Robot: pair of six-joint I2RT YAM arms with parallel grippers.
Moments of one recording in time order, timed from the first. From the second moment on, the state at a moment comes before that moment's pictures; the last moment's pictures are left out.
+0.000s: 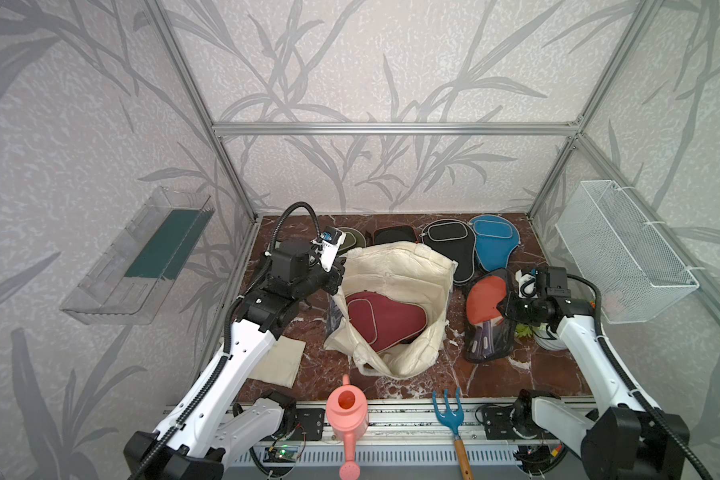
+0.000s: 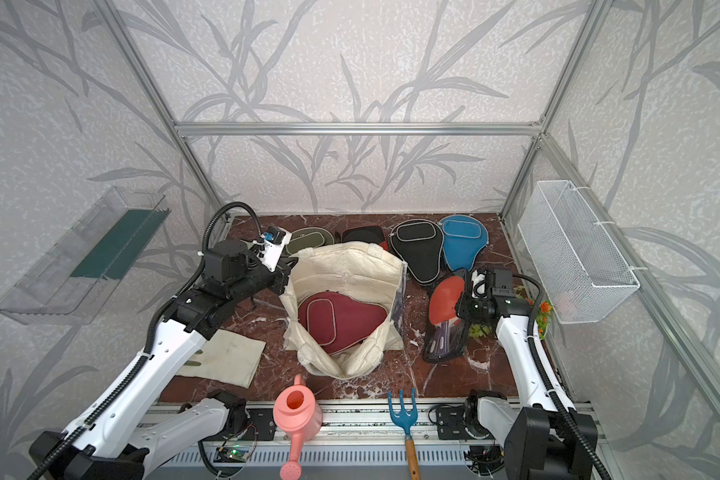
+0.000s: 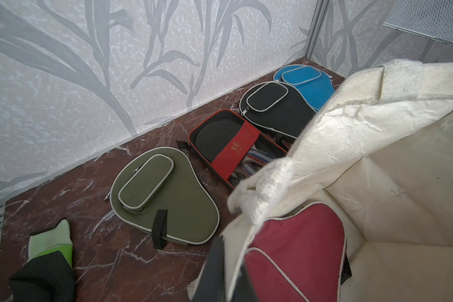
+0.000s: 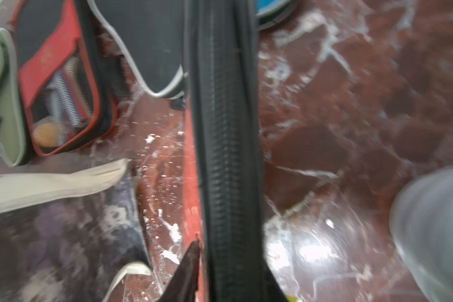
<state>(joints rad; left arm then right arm) -0.35 1.01 1.04 -0.47 0.18 0.14 -0.13 1.09 0.78 -0.77 -0.24 0.24</state>
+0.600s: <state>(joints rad) -0.35 0.99 1.03 -0.47 0.19 0.13 -0.14 1.12 0.86 -0.82 -0.17 0.20</state>
